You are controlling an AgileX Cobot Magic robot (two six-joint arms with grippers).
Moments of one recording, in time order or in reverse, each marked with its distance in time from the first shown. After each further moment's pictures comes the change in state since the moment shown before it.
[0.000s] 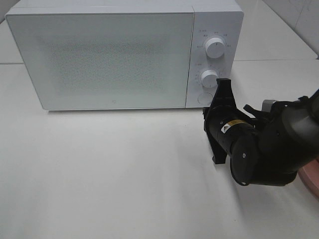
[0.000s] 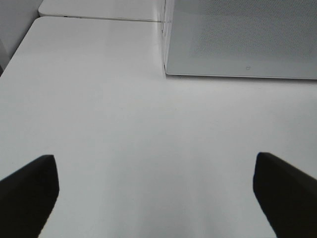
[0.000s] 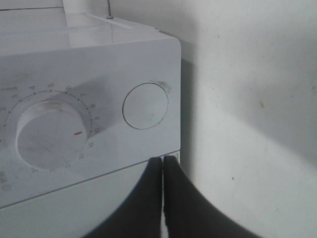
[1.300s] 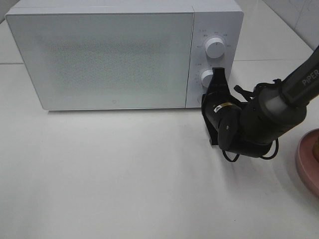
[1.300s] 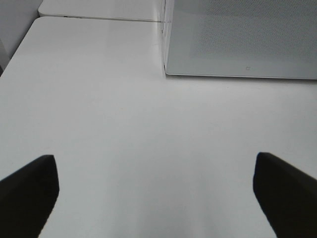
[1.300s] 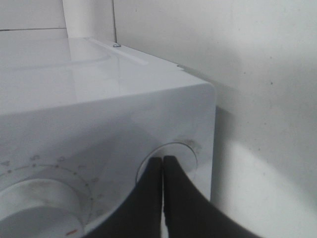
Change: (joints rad) left arm 0.000 0.000 0.000 0.000 0.000 0.000; right arm -0.106 0.121 -0.203 0.003 0.068 -0.100
